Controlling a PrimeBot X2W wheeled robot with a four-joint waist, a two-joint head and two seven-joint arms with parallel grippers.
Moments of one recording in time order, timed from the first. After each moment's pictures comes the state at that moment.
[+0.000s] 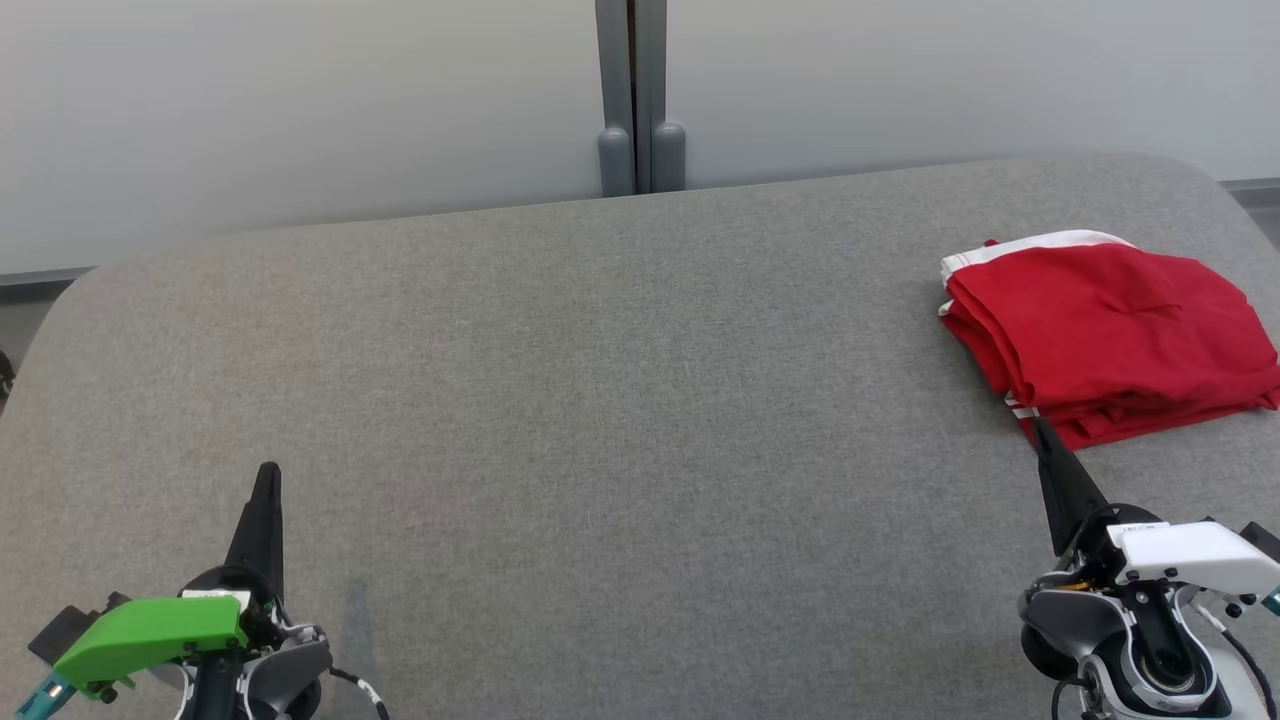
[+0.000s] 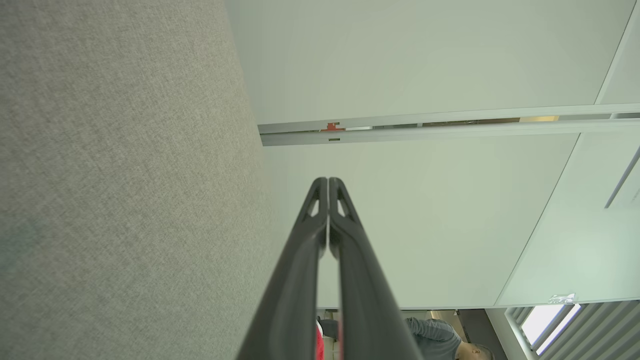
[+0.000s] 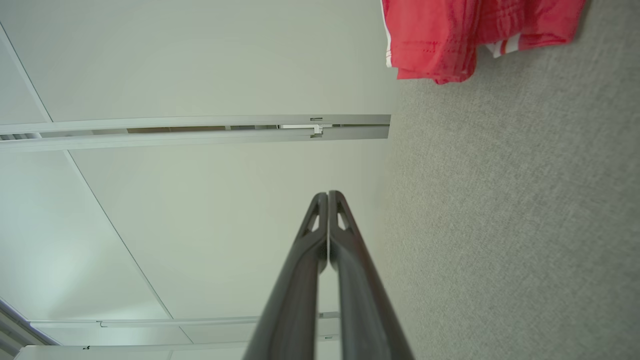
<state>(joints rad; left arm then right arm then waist) -0.10 0.05 0.11 0.25 -1.59 -0.13 0.11 -0.11 -0.05 -0.11 0.25 1.59 0.13 0.11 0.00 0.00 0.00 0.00</state>
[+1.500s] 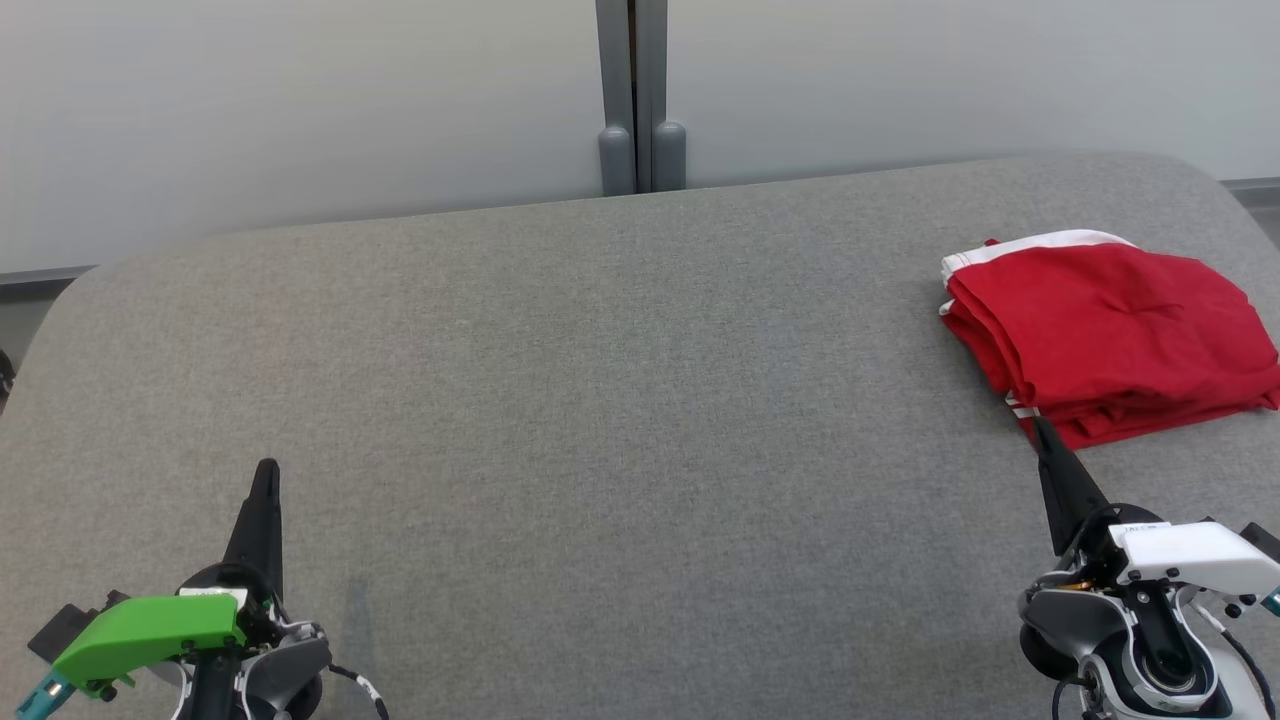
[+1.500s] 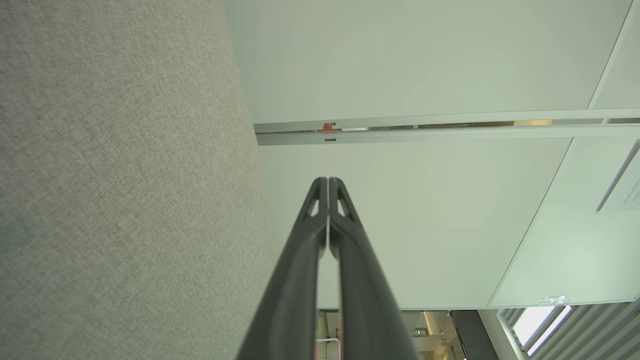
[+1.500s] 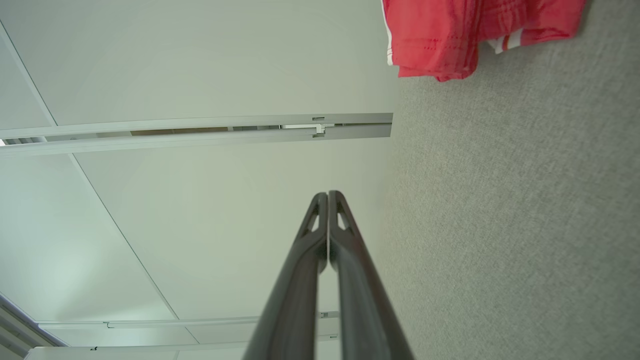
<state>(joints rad) -0.10 0.05 0.11 0.25 -1.61 -0.13 0.11 -0.11 -0.05 -0.12 0.25 1.61 0.13 0.11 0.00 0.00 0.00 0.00</state>
